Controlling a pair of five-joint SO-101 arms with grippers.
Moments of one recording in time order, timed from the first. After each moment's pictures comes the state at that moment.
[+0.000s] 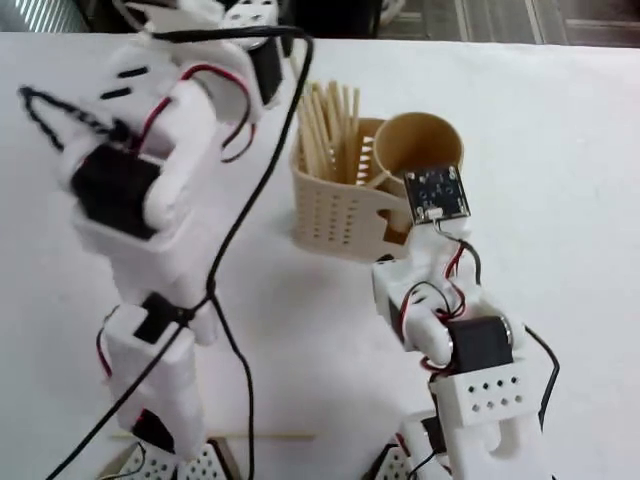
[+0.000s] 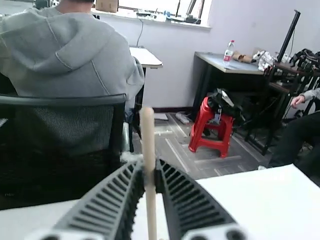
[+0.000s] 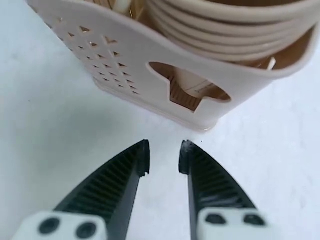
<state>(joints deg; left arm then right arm) 17.3 24.0 -94.0 85.9 9.4 -15.4 -60.3 49.6 69.5 0.7</state>
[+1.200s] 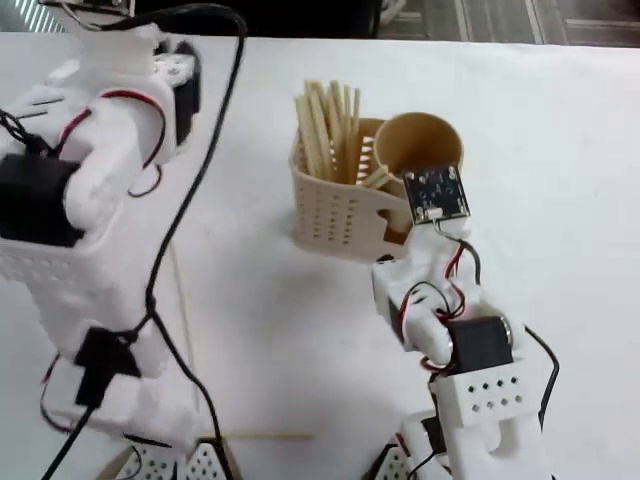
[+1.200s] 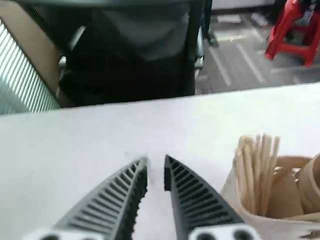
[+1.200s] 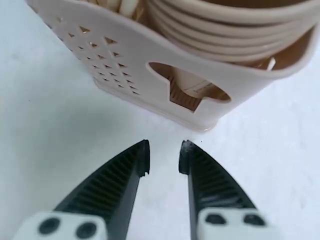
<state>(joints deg) 1.5 0.0 -61.5 102.5 -0.7 -15.4 -60.3 49.6 69.5 0.7</state>
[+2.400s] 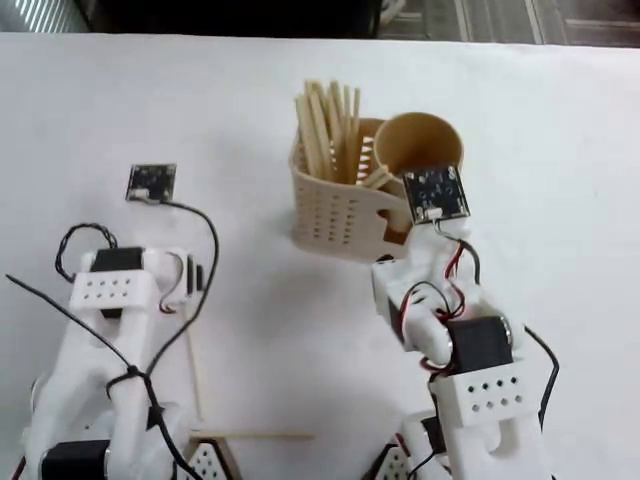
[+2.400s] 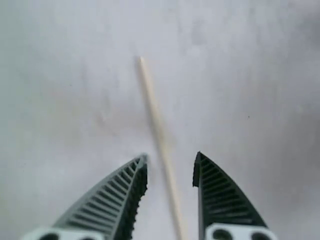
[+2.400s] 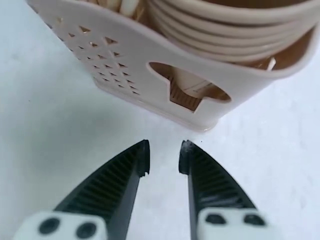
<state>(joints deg) -9.4 -28.4 54.9 57.2 -1.0 -15.4 -60.3 49.6 69.5 0.7</state>
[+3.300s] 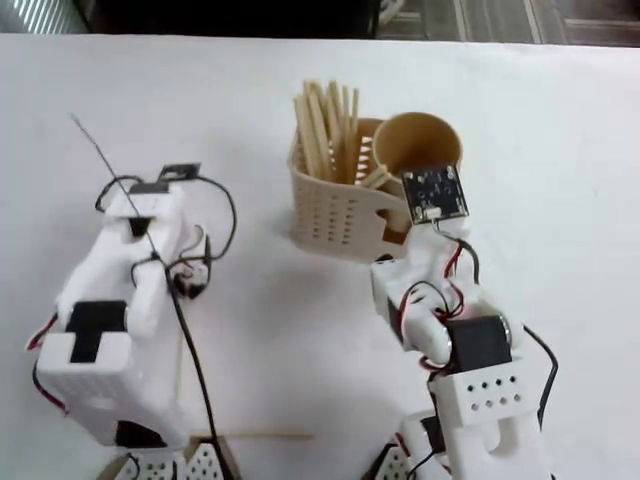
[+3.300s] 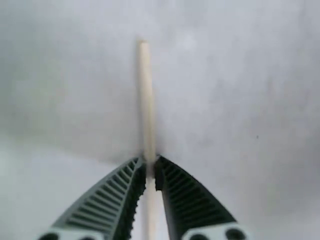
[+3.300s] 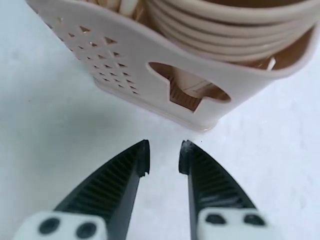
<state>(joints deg) -8.6 16.4 22.9 70.4 2.2 -15.4 -60.3 49.6 69.5 0.7</state>
